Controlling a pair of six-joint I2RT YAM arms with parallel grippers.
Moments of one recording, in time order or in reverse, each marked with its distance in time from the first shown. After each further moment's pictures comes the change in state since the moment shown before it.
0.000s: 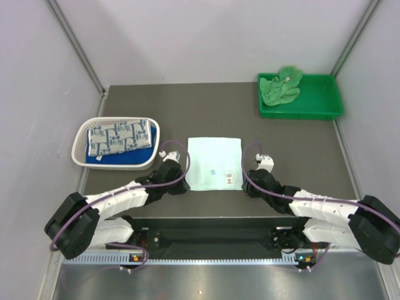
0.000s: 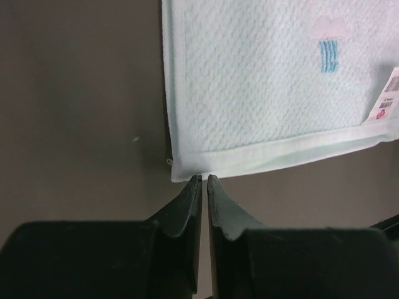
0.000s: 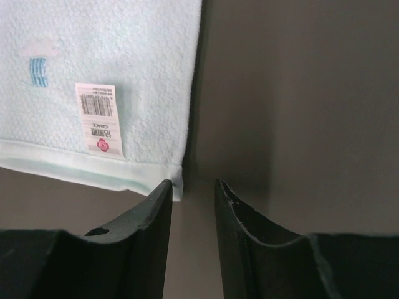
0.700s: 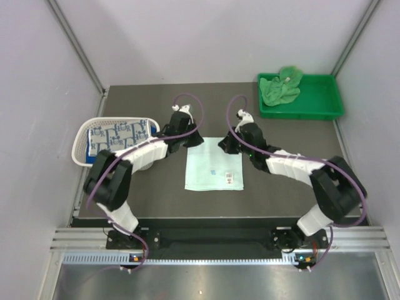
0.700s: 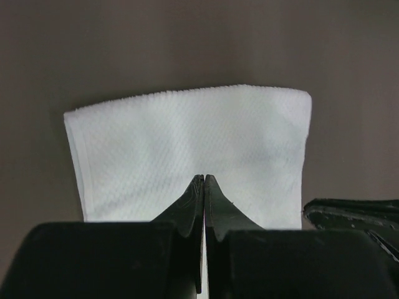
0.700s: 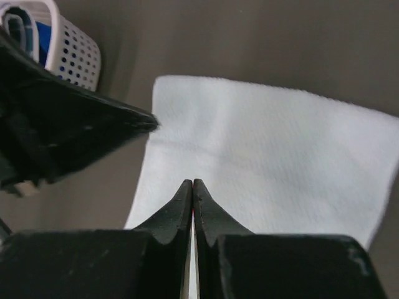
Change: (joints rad) left arm 0.172 0.434 0.603 0.032 0.099 0.167; right arm -0.223 0.389 0.493 0.182 -0.351 -0.122
